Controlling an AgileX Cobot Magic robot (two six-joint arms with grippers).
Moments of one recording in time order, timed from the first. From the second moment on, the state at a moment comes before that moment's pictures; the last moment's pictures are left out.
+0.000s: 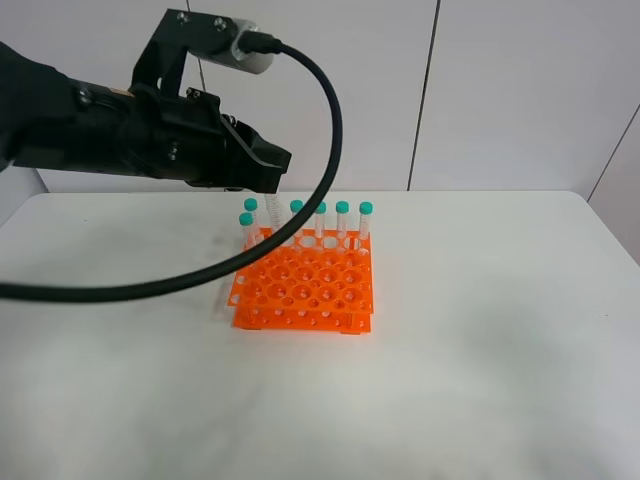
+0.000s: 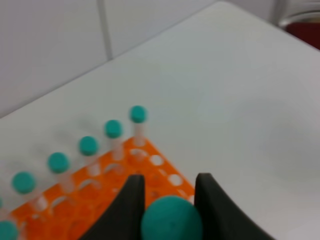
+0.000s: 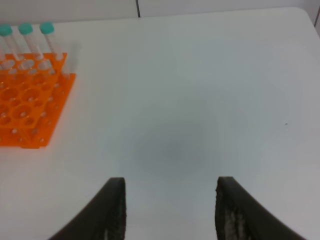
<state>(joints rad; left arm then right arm) -0.52 1.42 -1.03 -0.73 0.18 0.77 -0.02 -0.01 -0.50 0.02 1.03 0.06</state>
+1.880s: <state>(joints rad) -0.44 1.85 -1.10 -0.14 -0.21 0.07 -0.02 -0.01 -0.50 0.02 1.03 0.06</state>
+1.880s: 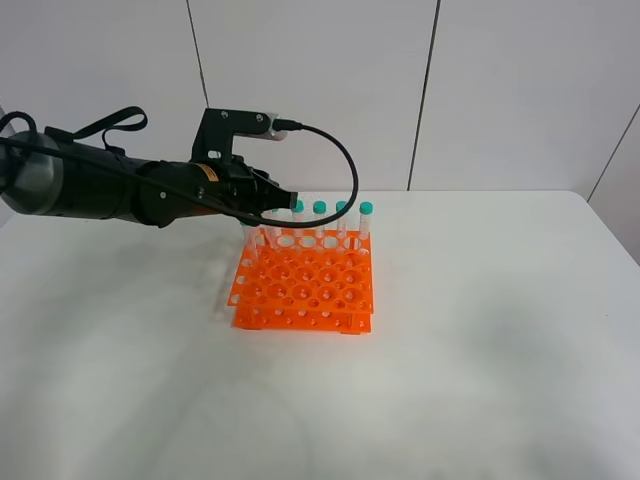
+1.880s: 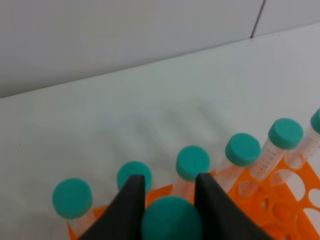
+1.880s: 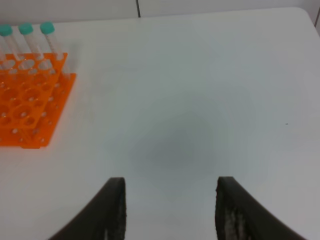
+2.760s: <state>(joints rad) -0.44 1.96 -1.13 -0.12 -0.24 0.07 -0.02 -0.01 -0.50 0.02 1.03 0.06</state>
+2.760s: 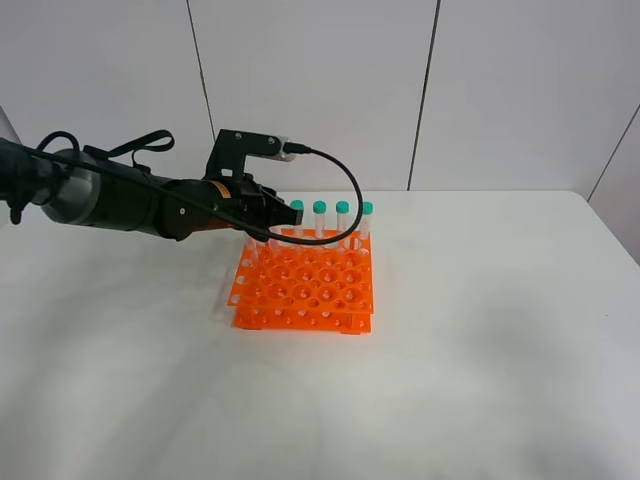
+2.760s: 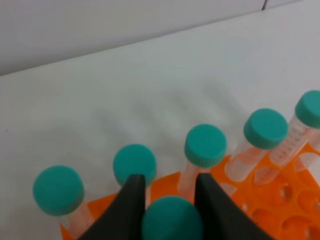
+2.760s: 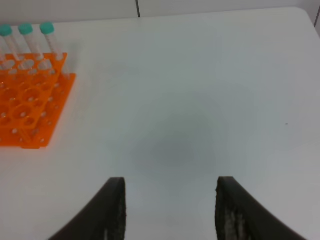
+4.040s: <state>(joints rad) -0.44 2.00 -1.13 -0.07 -0.26 0.07 -0.02 -0.01 -0.50 0.02 1.03 0.06</state>
